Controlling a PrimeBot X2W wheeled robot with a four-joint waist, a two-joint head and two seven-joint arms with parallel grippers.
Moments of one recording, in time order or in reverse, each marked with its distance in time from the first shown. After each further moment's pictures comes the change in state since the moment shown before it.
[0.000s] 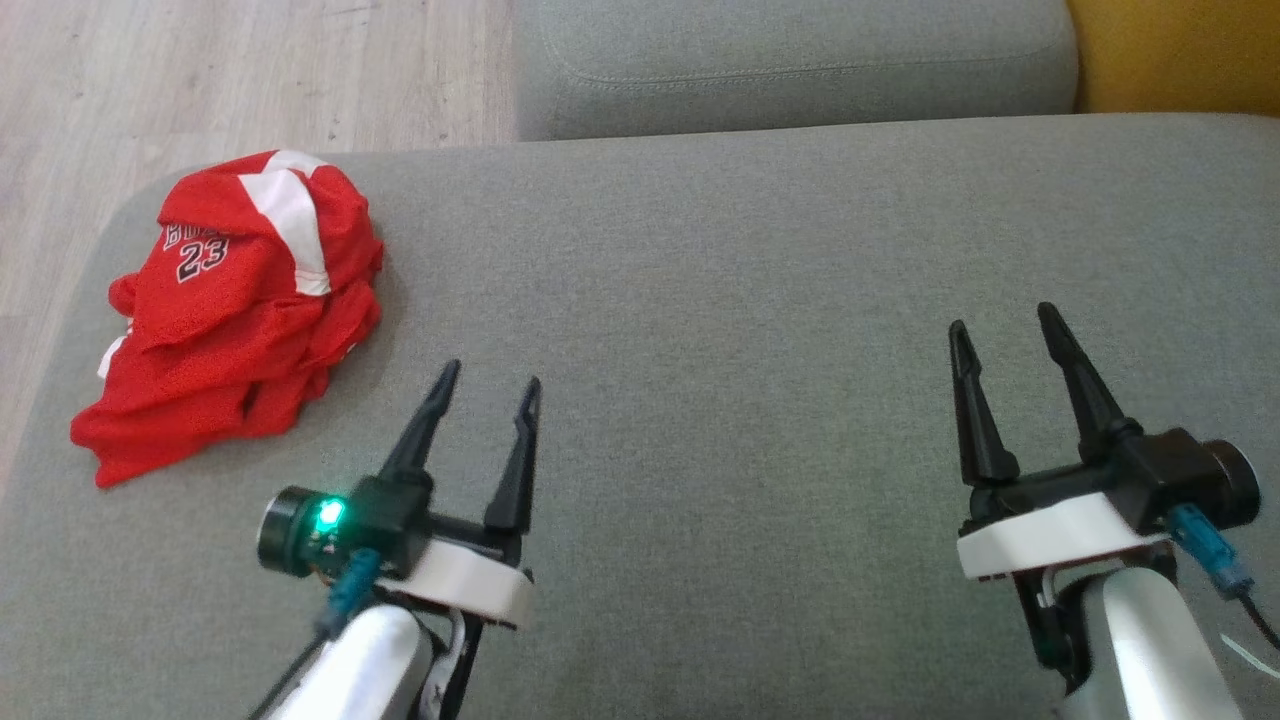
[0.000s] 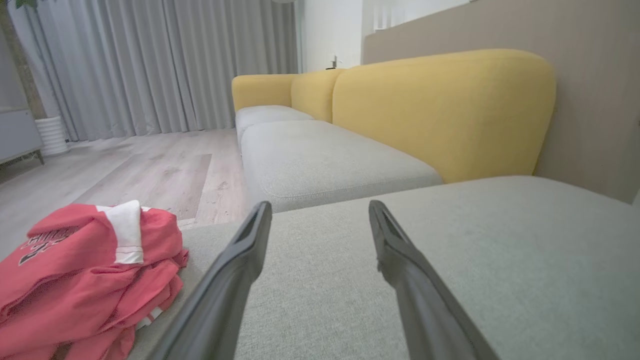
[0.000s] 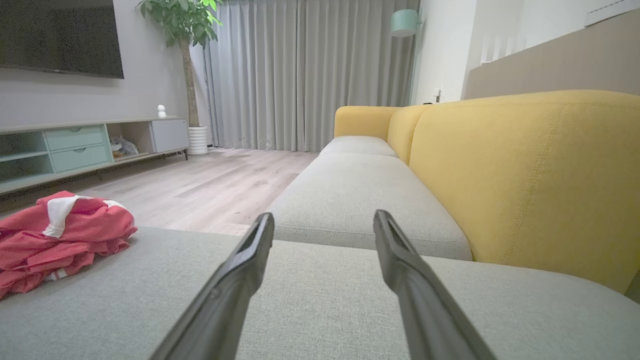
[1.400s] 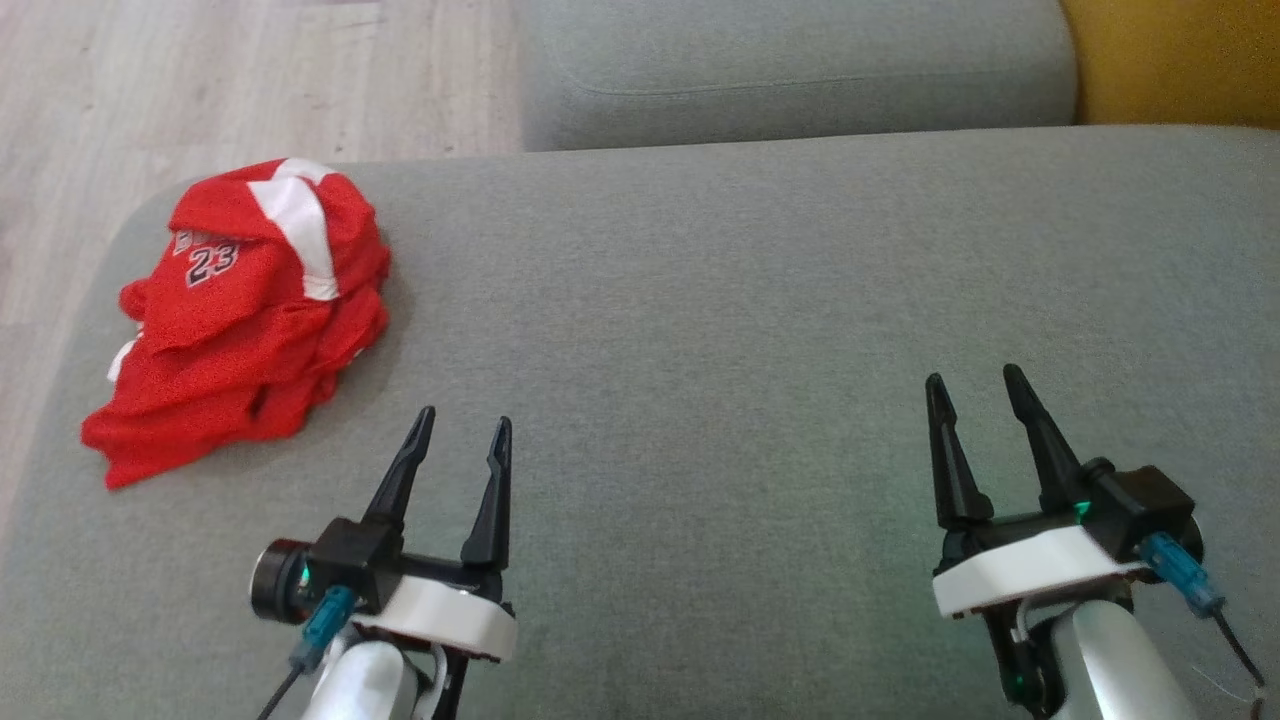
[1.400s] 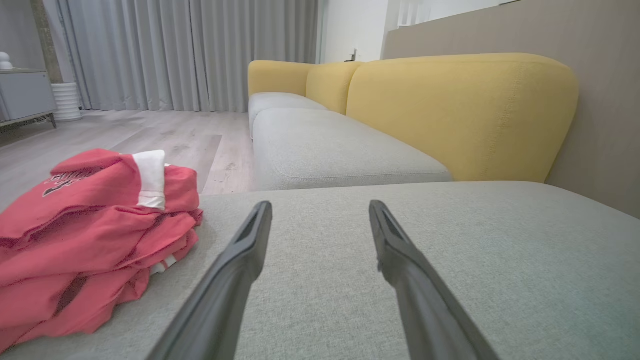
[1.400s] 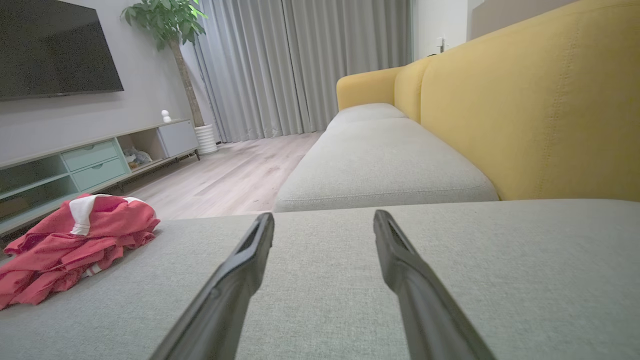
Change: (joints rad) left arm 0.091 -0.163 0.276 0.135 0.126 -0.205 -0.063; right arm 0.008 -0.001 0.047 0.163 0.169 0.000 -0.062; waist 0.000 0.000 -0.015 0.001
